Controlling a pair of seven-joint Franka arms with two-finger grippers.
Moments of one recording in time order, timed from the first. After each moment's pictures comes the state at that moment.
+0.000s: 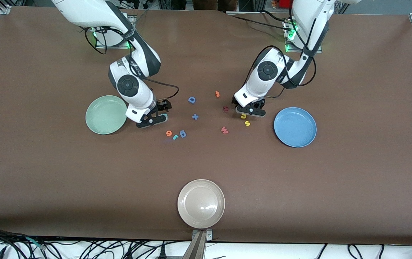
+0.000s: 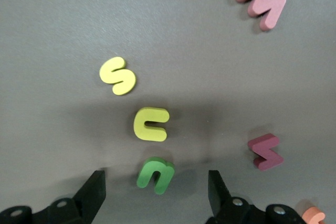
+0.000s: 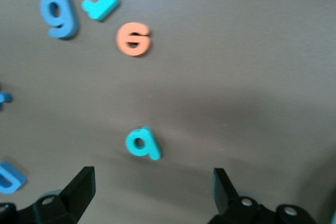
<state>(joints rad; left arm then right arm) -0.48 0.43 -0.17 -2.27 -0.10 2.70 -0.41 0.29 0.43 0.26 -2.11 -0.01 2.46 0.26</state>
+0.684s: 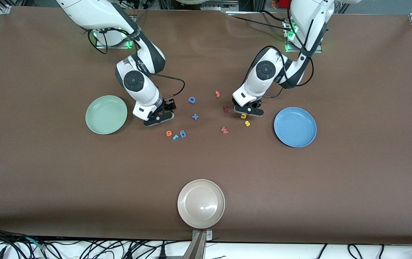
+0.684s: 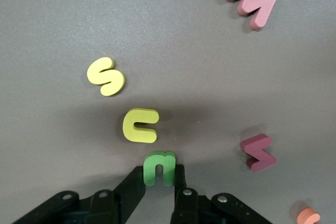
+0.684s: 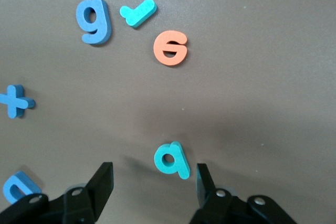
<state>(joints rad) -0.49 0.44 -0.17 -2.27 -0.10 2.72 -0.41 0.31 0.47 0.27 -2.13 -0.01 2.58 0.25</state>
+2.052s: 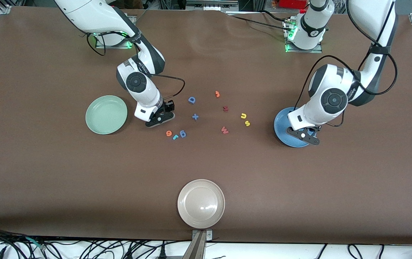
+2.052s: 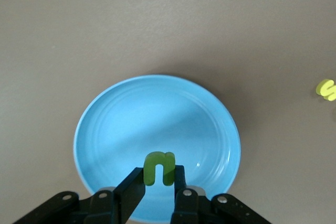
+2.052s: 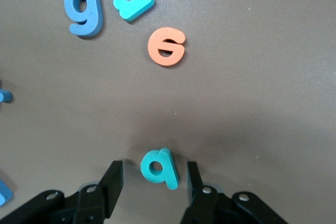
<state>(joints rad) -0.16 0.35 -0.10 -2.02 0.09 2.20 0.14 0.31 0.49 0.26 -2.13 -0.08 2.61 0.23</state>
